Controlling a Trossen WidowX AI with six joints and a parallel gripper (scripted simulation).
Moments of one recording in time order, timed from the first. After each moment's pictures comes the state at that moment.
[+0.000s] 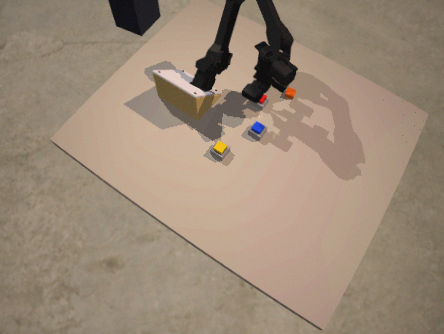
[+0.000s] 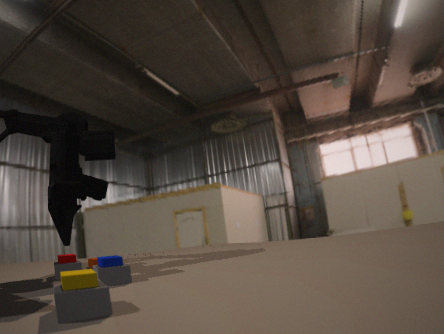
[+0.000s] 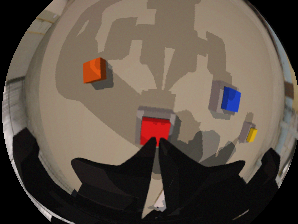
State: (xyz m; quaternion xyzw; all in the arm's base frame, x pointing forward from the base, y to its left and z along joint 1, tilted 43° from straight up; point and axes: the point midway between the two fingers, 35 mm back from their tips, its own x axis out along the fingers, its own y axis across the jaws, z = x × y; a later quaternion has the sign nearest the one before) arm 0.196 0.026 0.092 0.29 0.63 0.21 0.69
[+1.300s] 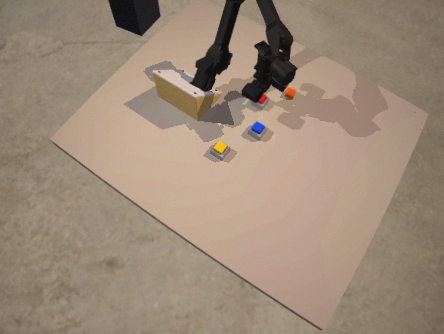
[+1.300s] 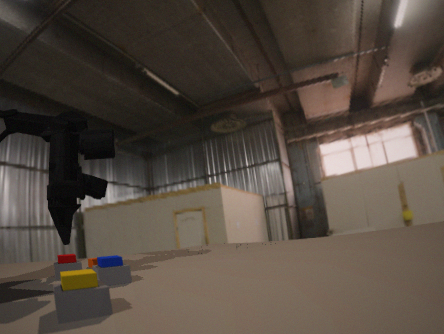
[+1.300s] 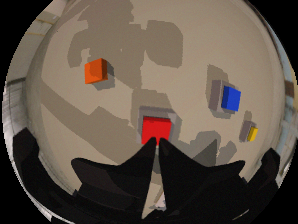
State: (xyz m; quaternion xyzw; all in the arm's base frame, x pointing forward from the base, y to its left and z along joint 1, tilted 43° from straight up) arm 0.195 0.025 0.094 0.30 0.63 0.21 0.69
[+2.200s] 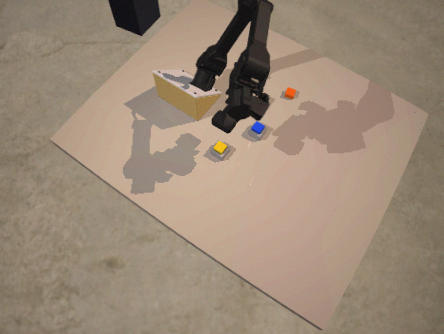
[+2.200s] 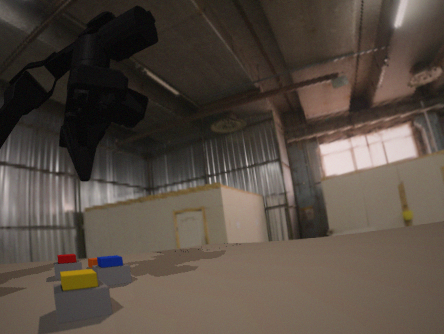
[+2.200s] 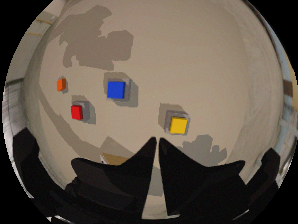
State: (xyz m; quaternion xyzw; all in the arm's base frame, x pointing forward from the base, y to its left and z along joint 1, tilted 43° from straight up) arm 0.188 -0.170 0.028 0.29 0.63 0.20 0.69
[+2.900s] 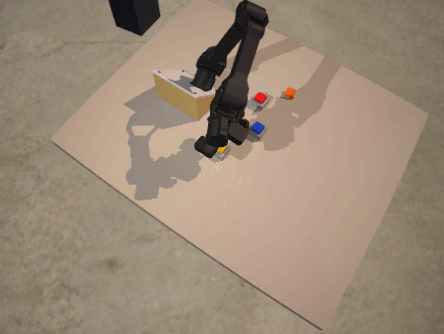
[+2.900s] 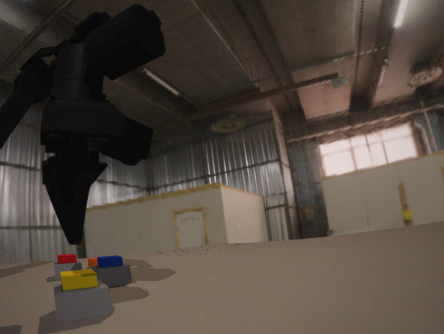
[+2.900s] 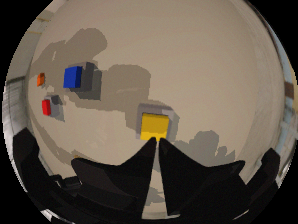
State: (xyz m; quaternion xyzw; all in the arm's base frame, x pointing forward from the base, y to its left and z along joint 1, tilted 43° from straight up) arm 0.170 -0.164 -0.067 0.28 0.63 0.21 0.69
